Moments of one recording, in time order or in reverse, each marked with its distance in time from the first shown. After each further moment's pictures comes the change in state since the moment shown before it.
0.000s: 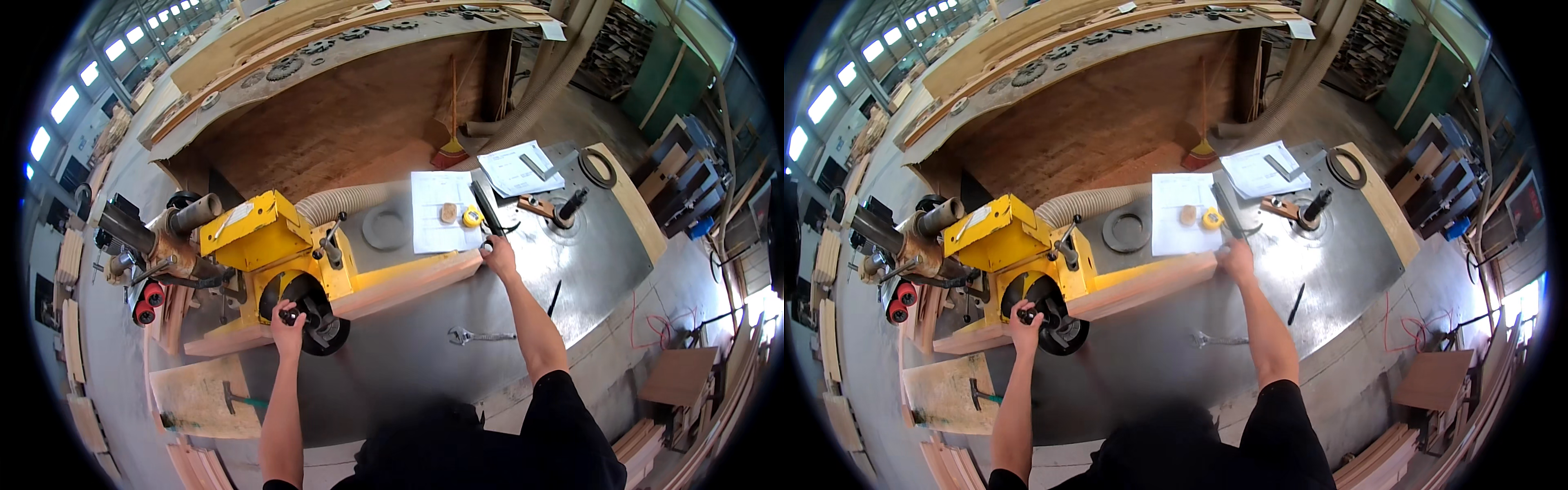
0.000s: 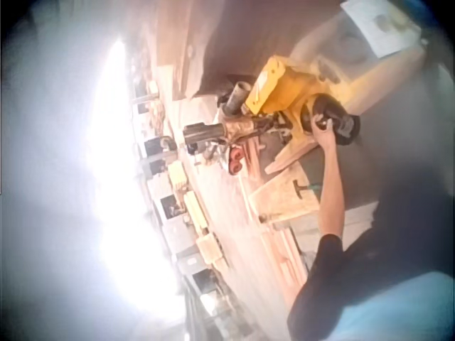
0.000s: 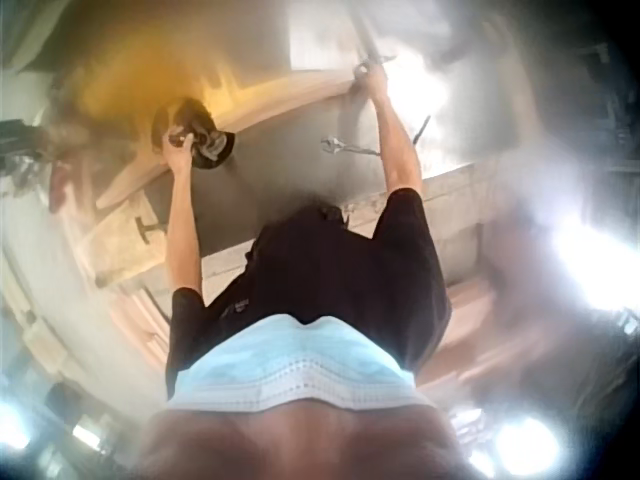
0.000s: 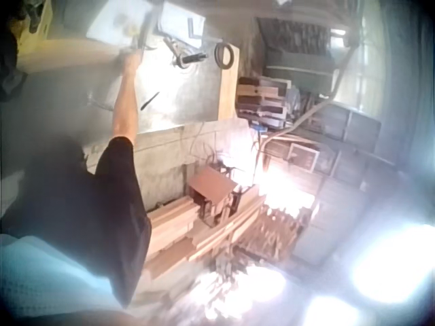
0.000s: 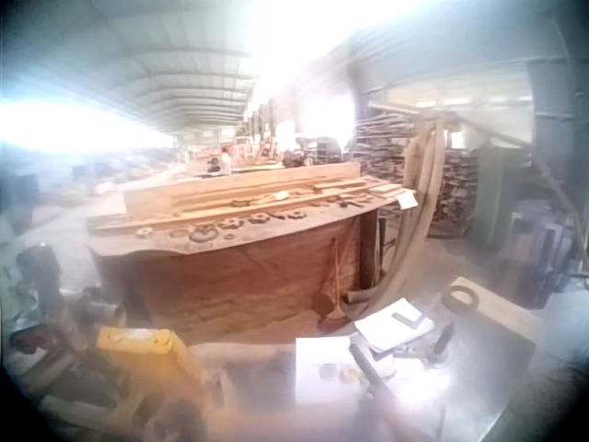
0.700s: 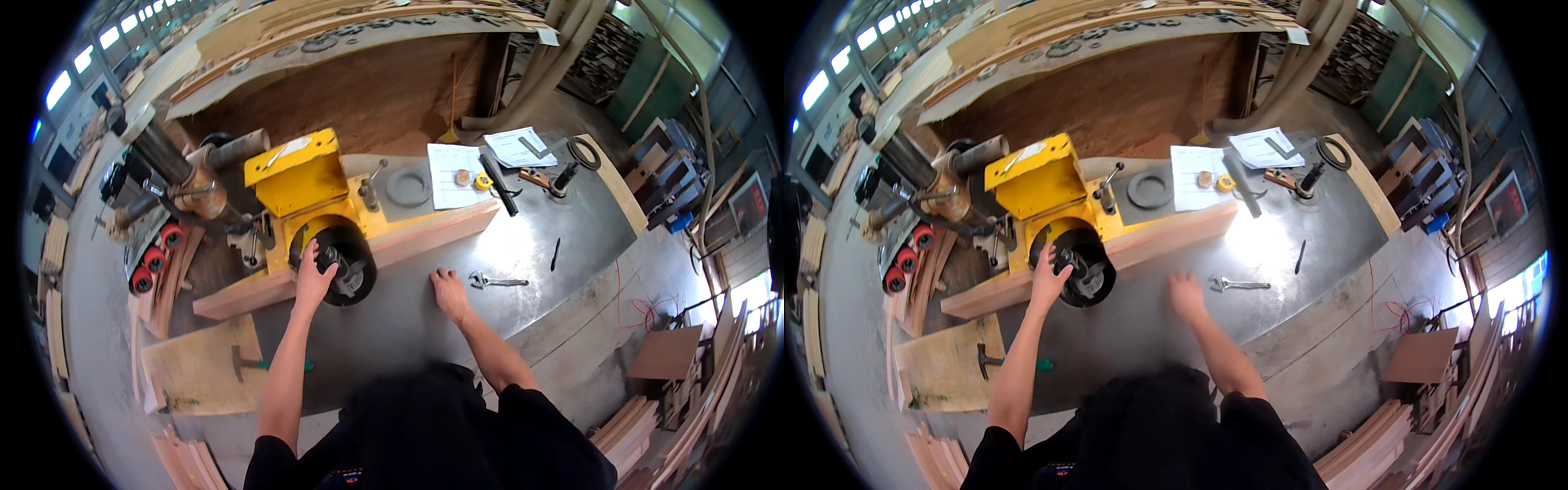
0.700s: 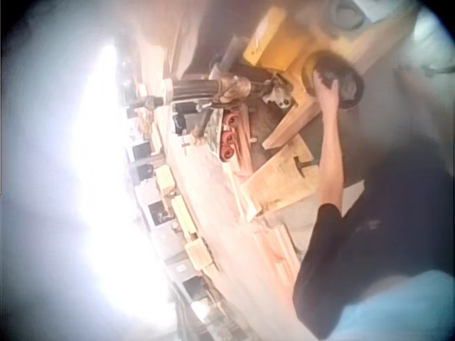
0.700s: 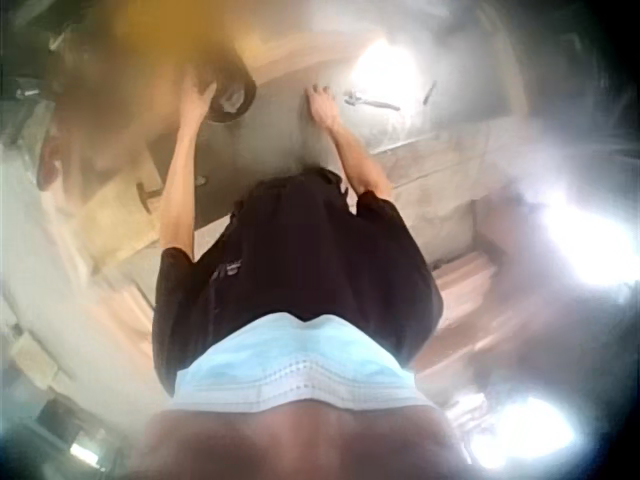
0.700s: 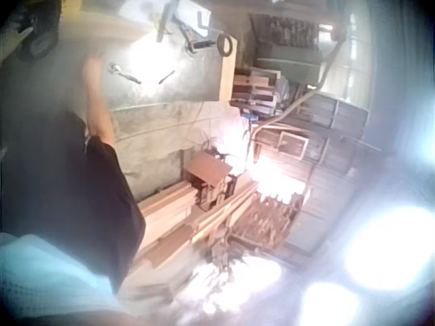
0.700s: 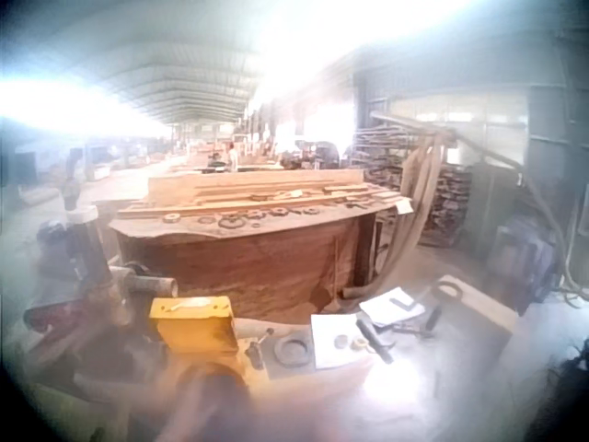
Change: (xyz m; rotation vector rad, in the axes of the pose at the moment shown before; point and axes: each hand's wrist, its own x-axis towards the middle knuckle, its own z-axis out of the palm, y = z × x) left_hand -0.011 -0.001 -0.064 0.041 -0.135 0.282; right_hand -0.265 -0.173 0.118 -0.364 -0.177 -0.315
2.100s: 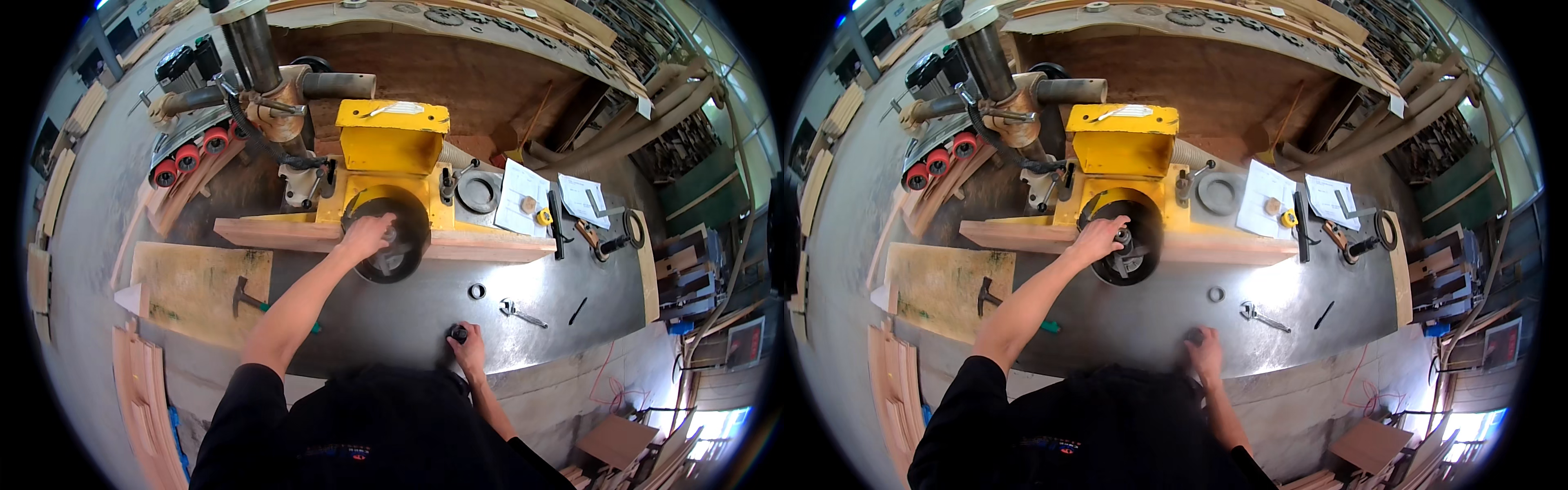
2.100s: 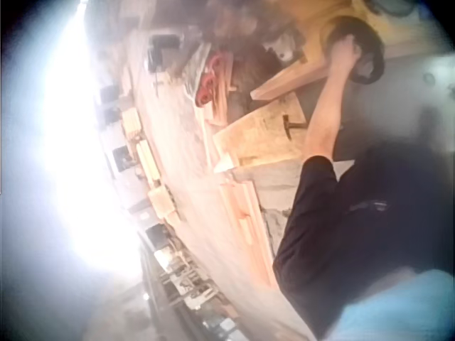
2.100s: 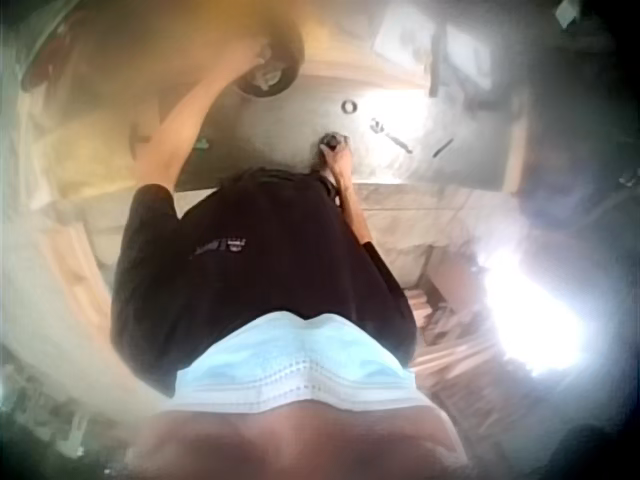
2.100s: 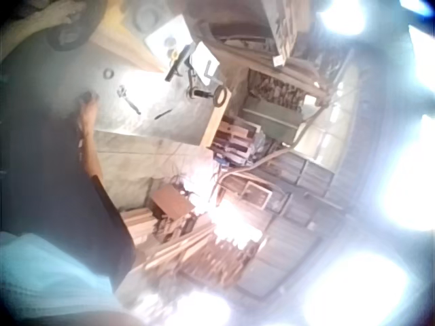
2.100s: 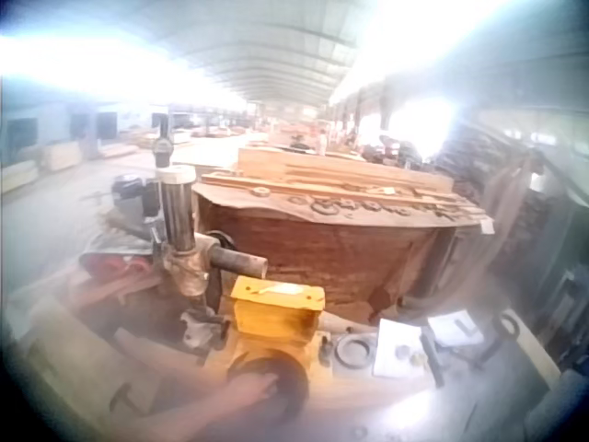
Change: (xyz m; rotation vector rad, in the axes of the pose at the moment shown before) left_hand 0.036 -0.030 -0.013 0.401 -0.461 0.102; right_hand -0.109 -0.045 -0.026 0.535 -0.074 0.224
